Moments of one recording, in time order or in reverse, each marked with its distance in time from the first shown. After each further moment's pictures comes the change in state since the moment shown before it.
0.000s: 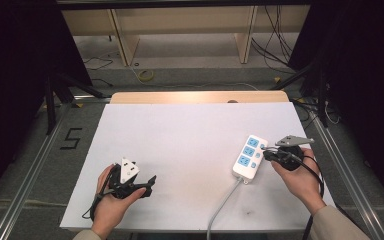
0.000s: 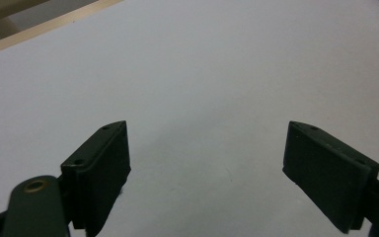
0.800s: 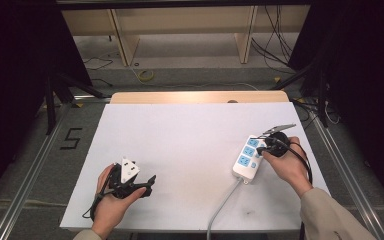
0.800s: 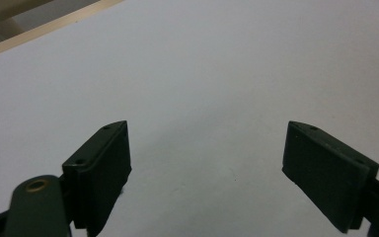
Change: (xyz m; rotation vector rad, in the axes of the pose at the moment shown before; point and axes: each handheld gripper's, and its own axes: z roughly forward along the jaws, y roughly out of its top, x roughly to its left) left arm 0.000 0.000 0.001 0.005 0.010 0.007; right arm -0.007 0.028 0.037 0.182 0.004 0.047
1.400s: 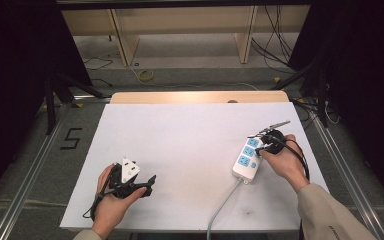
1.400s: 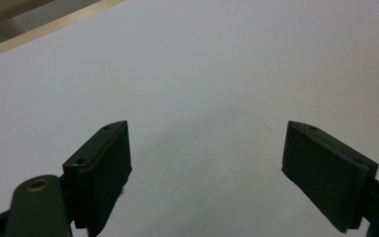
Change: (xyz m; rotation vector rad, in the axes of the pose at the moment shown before) left arm -0.001 0.001 0.000 -0.001 0.004 0.004; right arm -0.001 0.008 0.010 0.079 0.002 0.007
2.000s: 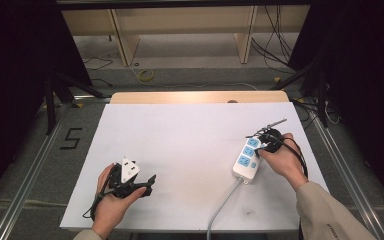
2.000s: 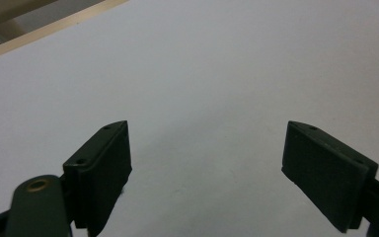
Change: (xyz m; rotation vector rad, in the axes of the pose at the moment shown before) left arm 0.000 0.000 0.000 -0.003 0.000 -0.004; right arm 0.002 0.005 0.003 0.052 -0.004 -0.010
